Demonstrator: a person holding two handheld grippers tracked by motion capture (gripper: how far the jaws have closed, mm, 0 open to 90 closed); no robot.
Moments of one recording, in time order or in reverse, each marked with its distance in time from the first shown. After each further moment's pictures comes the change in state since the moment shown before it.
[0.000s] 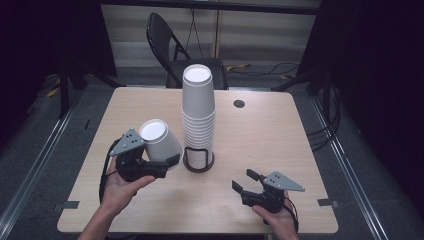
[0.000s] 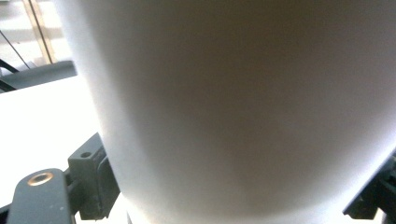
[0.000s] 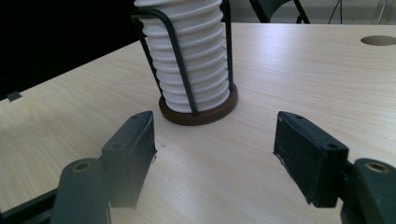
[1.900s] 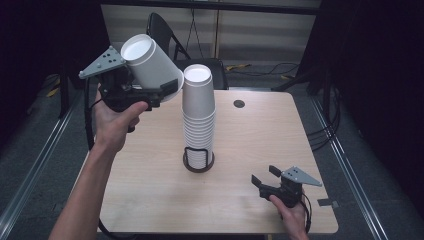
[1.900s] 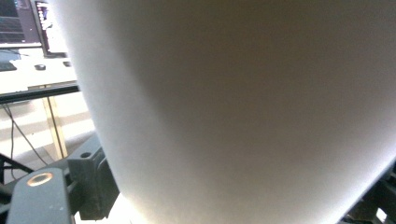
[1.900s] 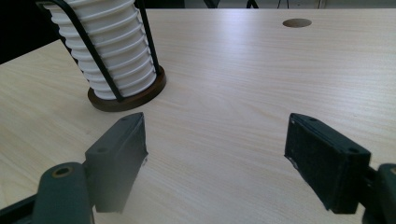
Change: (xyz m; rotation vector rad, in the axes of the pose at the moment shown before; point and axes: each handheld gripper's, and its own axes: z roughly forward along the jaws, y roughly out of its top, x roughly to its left) left arm 0.027 0.153 -0.019 -0.246 -0.001 0.086; right arm -0.047 -0.002 -0.021 0.056 -0.162 0.033
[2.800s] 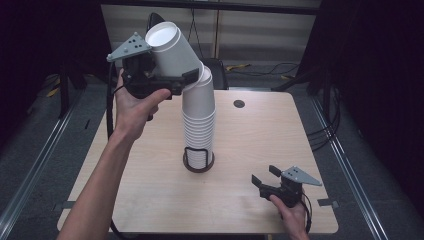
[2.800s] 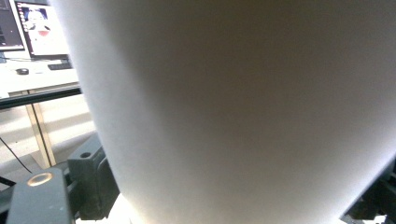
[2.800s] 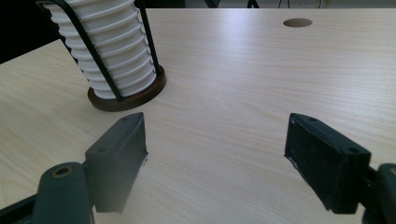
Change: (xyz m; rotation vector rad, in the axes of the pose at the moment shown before) left arm -0.013 0.023 0.042 -0.004 -0.045 0.014; right arm -0.001 0.000 0.000 0.002 0.003 -0.001
